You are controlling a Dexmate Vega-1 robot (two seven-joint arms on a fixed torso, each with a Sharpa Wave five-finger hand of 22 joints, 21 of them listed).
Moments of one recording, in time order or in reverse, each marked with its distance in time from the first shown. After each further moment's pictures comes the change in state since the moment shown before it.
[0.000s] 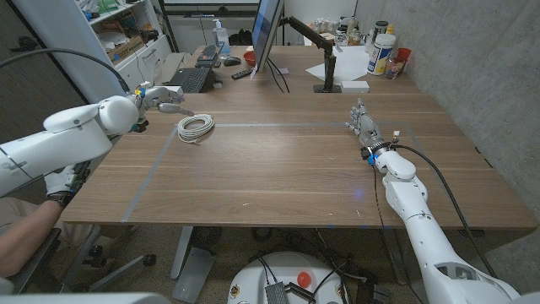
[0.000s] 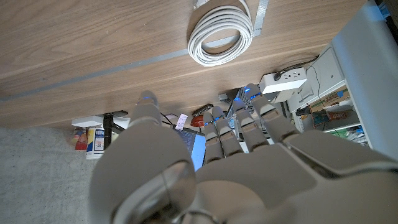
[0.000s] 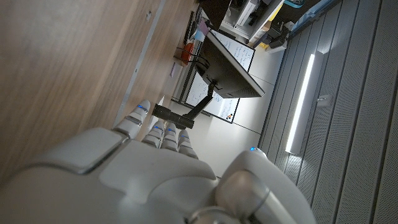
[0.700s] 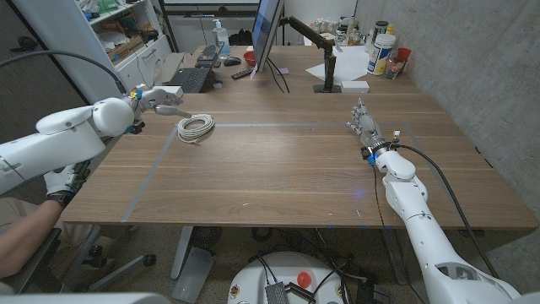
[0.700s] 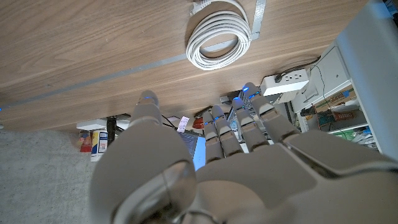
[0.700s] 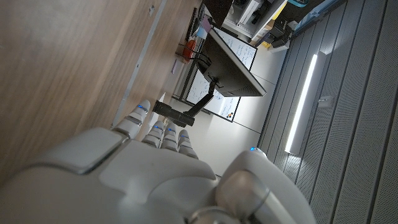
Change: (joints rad) left arm 0.040 0.004 -0.036 0.057 0.012 -0.077 -0.016; left_hand 0.004 0.004 0.000 0.000 -0.004 0.007 0.000 0.003 0.000 0.009 0.002 0.000 0.005 0.010 0.002 0.000 0.005 0.016 -0.009 0.008 0.000; right arm 0.001 -0.005 -0.006 0.003 -0.013 0.007 -0.025; right_hand 0.000 0.000 0.000 0.000 0.000 0.000 0.000 0.000 0.000 0.000 0.000 0.000 0.000 0.000 0.000 0.000 0.000 0.000 0.000 0.000 0.000
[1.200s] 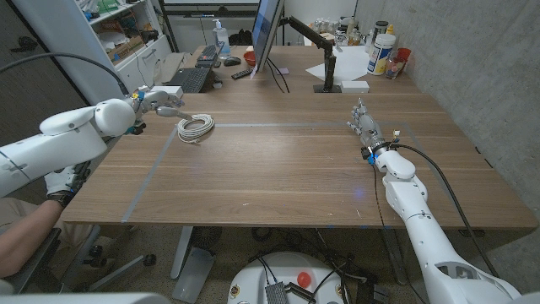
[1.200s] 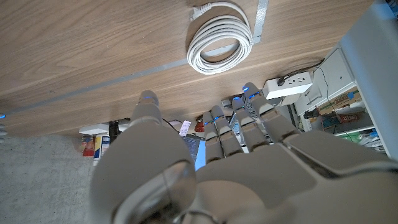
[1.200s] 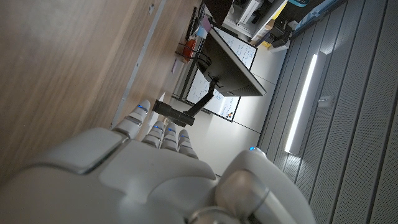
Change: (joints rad) left arm -0.030 -0.028 0.027 0.037 0.041 -0.031 -0.044; left_hand 0.008 0.008 0.000 0.008 0.000 0.004 -0.004 0.000 0.000 0.012 -0.002 0.000 0.004 0.008 0.002 0.000 0.000 0.000 0.000 0.000 0.000; right arm 0.003 -0.001 -0.001 0.005 -0.001 0.003 -0.003; right_hand 0.005 0.005 0.000 0.000 -0.009 0.000 0.000 0.000 0.005 0.000 0.000 0.000 0.000 0.000 0.000 0.000 0.000 0.000 0.000 0.000 0.000
